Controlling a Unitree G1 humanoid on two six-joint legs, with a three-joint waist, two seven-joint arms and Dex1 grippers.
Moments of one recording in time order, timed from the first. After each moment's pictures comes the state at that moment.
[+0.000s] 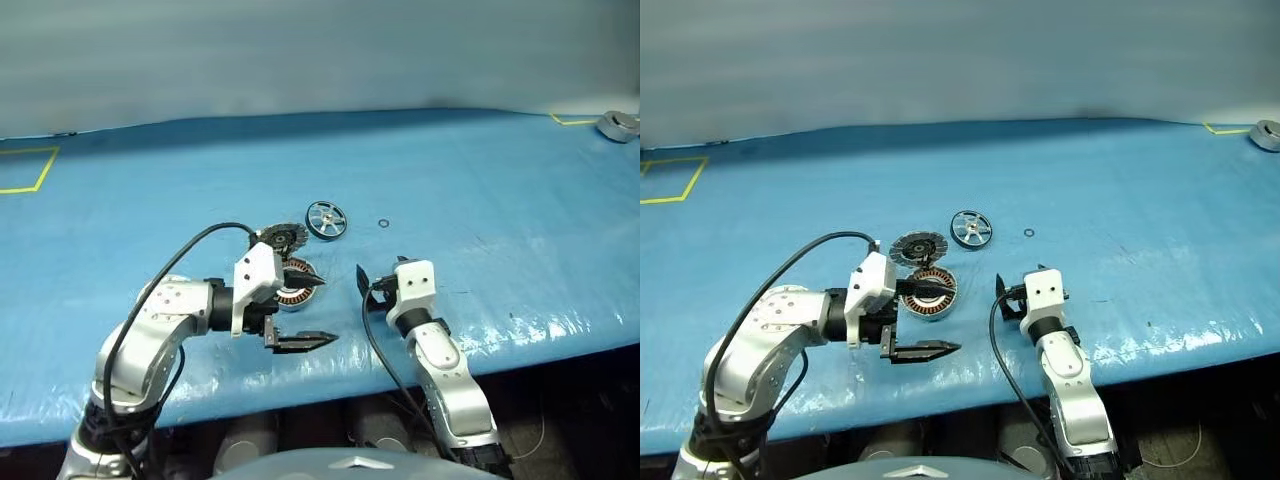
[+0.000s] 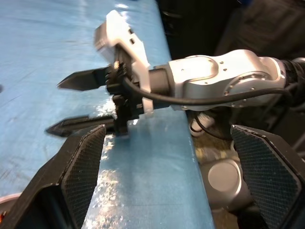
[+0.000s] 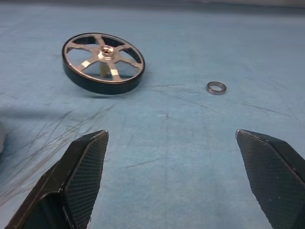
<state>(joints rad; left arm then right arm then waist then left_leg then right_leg) -0.01 0.34 -0.02 -0.64 -0.28 0.69 -1.04 0.07 -0.04 0.11 -0.25 -0.02 0.31 0.04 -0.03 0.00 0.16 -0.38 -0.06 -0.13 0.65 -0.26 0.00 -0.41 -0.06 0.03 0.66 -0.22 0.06</state>
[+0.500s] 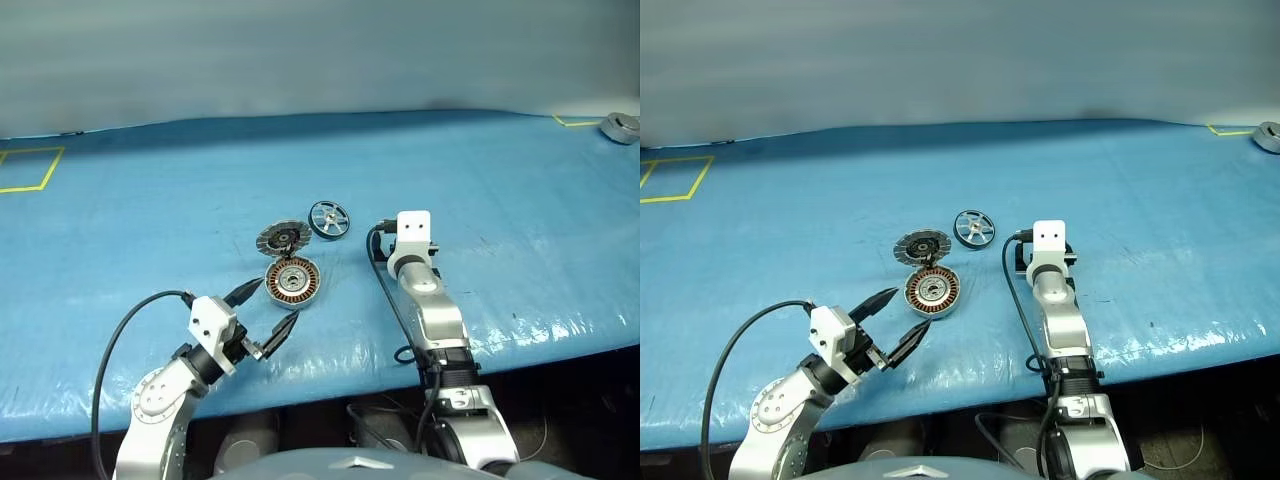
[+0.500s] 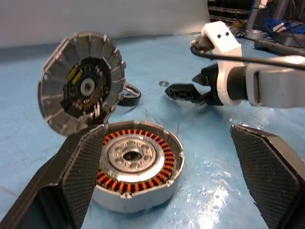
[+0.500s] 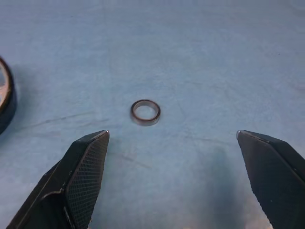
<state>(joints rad) 0.40 0.17 -0.03 -0.40 -0.19 0.01 -0.71 -0.42 -0.03 -0.06 0.26 -0.06 0.41 -0.13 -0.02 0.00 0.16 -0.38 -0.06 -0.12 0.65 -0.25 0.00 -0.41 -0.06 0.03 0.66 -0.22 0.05</state>
